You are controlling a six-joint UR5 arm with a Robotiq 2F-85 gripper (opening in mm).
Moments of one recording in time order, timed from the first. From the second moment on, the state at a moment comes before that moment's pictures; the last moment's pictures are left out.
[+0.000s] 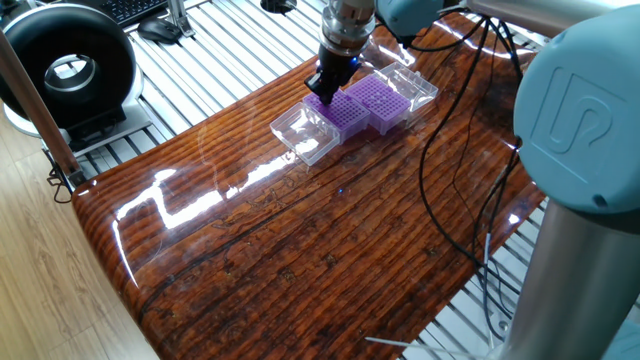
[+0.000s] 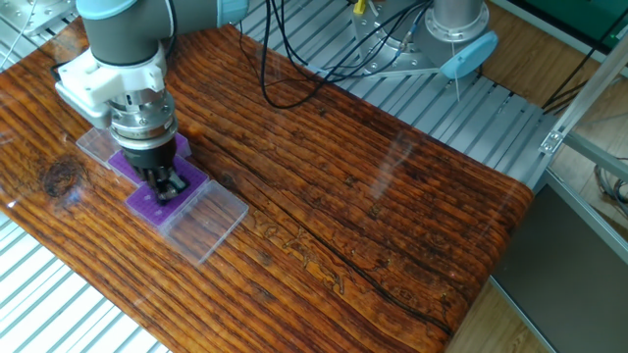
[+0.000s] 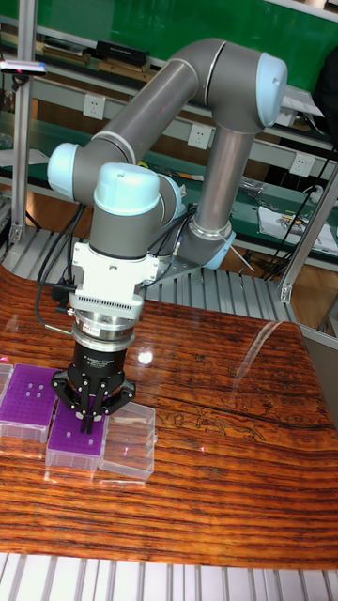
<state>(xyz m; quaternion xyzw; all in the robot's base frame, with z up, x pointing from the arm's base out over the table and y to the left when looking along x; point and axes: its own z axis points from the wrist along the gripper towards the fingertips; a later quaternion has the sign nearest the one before) 0.650 -0.083 0.048 0.01 0.99 0.01 0.10</state>
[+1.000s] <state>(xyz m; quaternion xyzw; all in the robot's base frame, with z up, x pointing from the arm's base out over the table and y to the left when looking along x) 0.649 -0.085 0.060 0.04 0.99 -0.01 0.10</state>
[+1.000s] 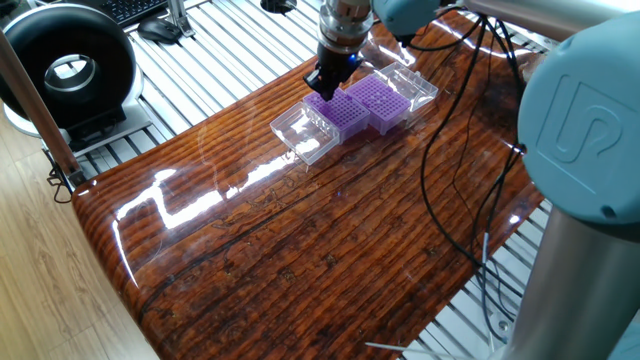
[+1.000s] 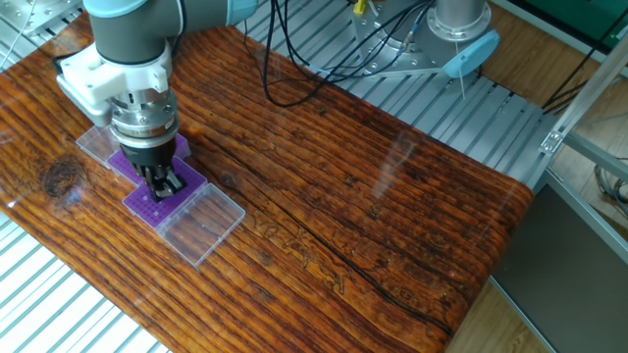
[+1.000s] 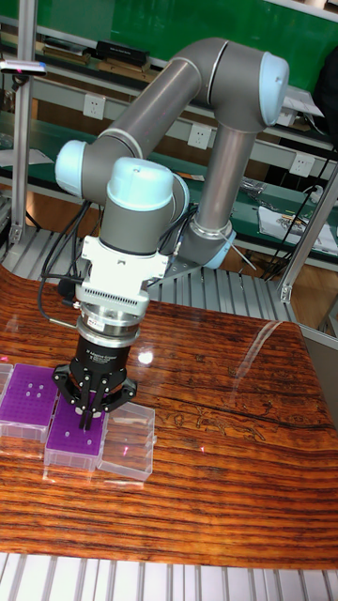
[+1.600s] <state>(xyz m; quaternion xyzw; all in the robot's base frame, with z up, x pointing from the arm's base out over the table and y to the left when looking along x) 0.642 -0.089 0.078 0.05 0.99 -0.02 0.10</state>
